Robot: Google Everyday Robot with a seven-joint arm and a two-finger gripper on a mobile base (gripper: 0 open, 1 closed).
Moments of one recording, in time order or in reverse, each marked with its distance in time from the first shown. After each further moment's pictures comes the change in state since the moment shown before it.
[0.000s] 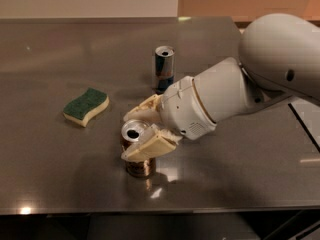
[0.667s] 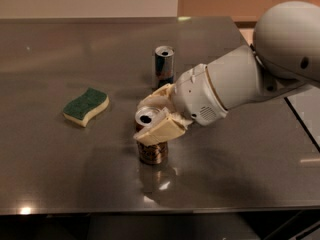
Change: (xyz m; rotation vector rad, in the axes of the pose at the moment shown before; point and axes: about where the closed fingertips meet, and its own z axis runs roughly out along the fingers) arm 0.011 -0.028 -0.024 0.064 0.012 0.082
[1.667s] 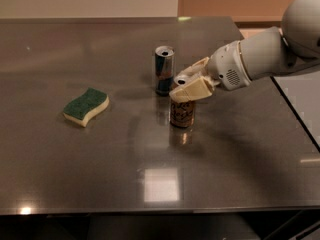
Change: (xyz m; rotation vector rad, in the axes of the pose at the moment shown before) arm 0.055 -0.118 -0.051 0.192 -0.014 0.233
